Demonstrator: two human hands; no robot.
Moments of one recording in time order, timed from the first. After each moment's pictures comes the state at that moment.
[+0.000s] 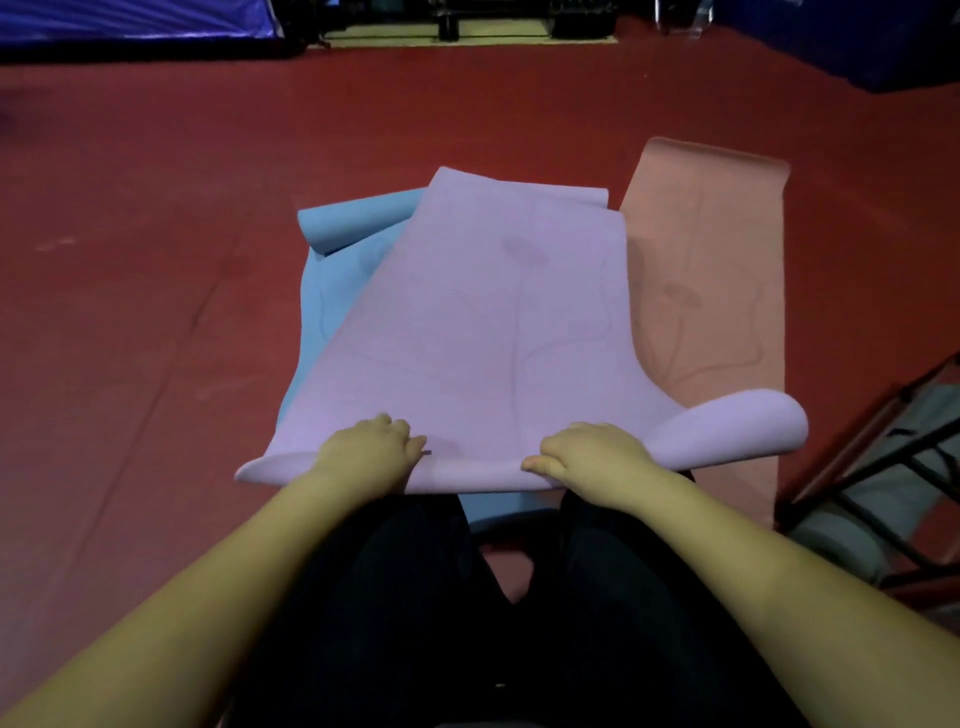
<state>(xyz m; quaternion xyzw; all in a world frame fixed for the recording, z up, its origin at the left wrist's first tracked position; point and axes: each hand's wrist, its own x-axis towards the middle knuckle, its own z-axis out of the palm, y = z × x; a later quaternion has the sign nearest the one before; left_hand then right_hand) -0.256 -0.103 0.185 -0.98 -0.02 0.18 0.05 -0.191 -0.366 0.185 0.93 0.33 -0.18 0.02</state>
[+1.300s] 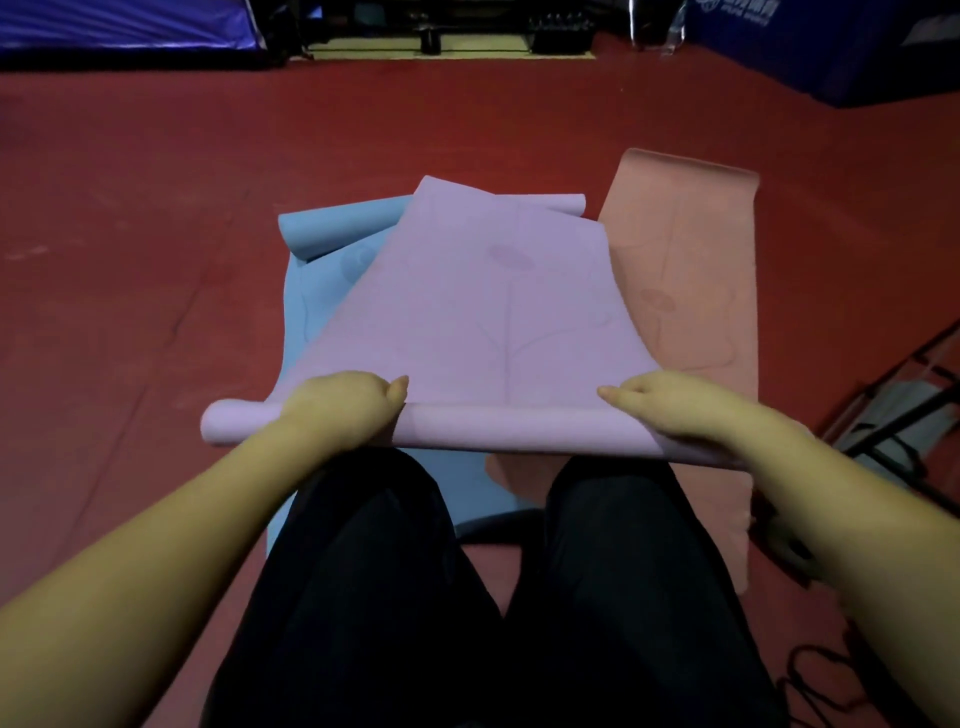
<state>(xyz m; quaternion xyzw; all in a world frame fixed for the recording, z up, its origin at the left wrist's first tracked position) -0.230 -0.101 0.232 -0.99 -0.10 0.13 -0.02 -0.148 -0.446 0.241 0.96 0.12 -0.24 -0.08</state>
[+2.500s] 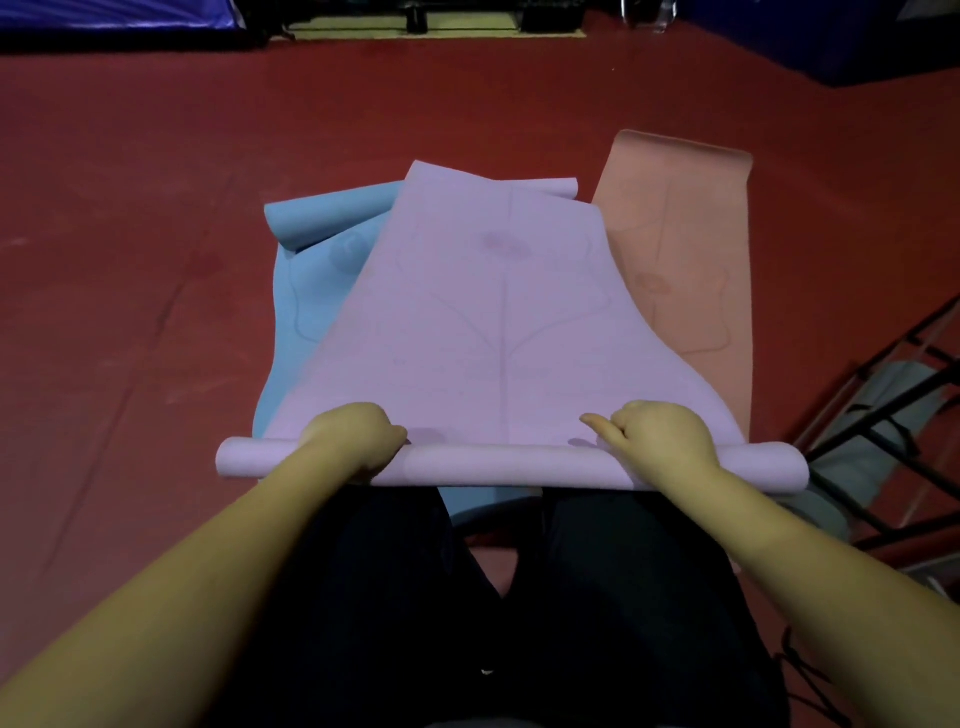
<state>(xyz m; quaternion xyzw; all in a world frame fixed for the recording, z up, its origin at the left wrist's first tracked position) -0.232 -0.097 0.172 -0.95 -0.16 0.25 -0.05 -0.196 -0.434 0.188 0.99 0.15 -0.06 0.00</state>
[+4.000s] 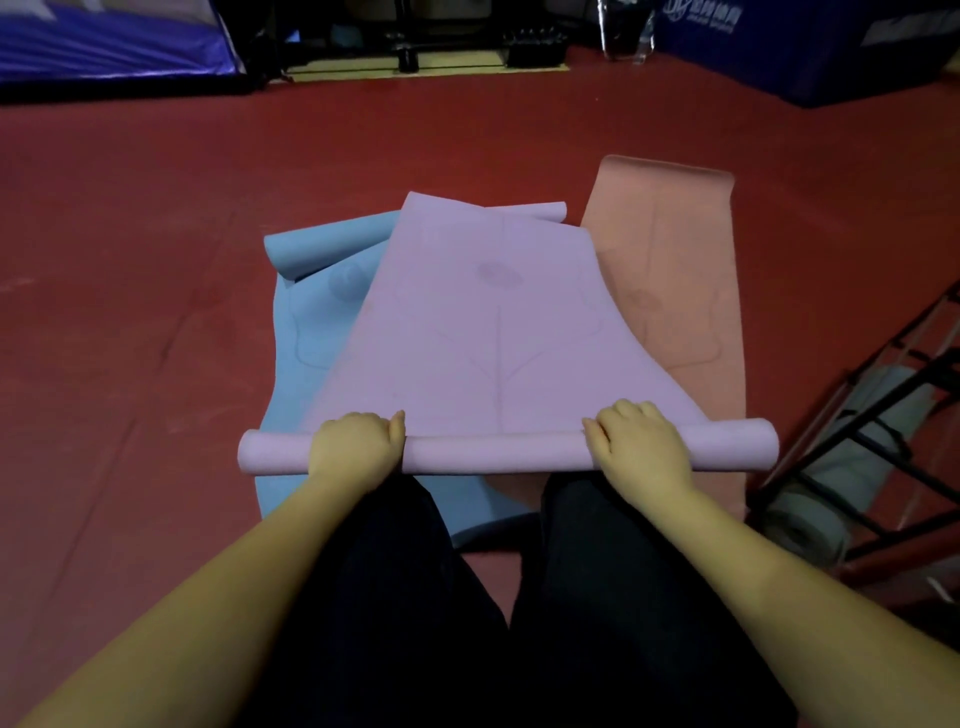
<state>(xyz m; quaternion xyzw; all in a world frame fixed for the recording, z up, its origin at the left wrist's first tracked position) -0.243 -0.106 0.160 -0.99 -0.10 0.01 0.00 -0.204 -0.431 0.159 0.98 0.14 0.09 -0.05</state>
